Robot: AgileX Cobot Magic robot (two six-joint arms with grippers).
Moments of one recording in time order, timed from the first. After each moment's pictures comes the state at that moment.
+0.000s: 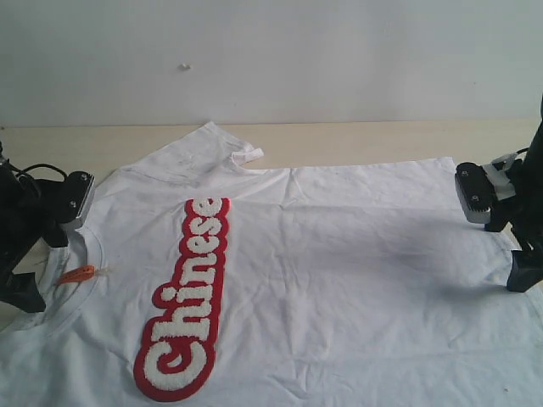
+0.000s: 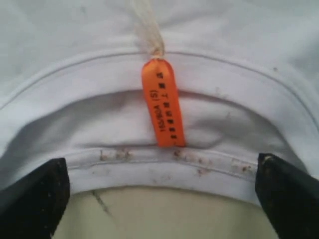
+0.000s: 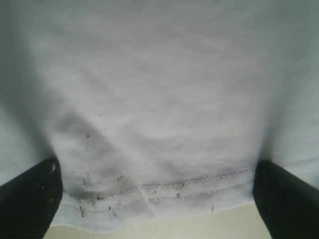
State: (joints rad) left arm -0.08 1.98 -1.17 -0.12 0.81 1.54; right arm -0.22 2.10 -1.32 0.02 0.90 -1.51
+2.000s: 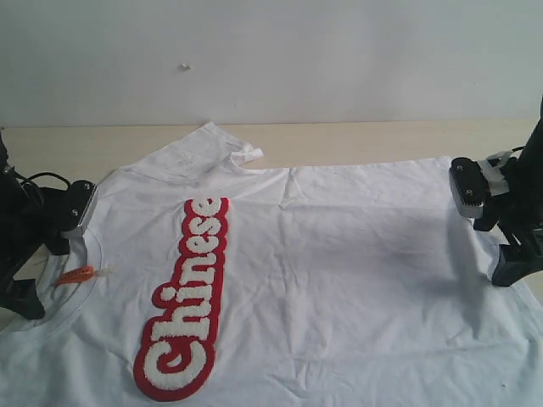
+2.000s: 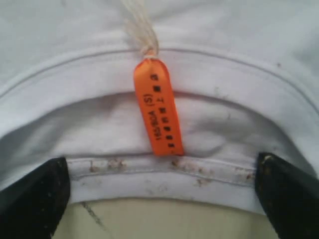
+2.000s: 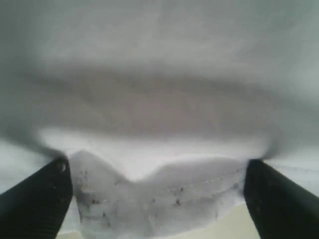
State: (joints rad) left arm -0.07 2.03 -1.18 -0.10 0.82 1.56; right arm -0.22 2.11 -1.32 0.11 0.89 -1.56
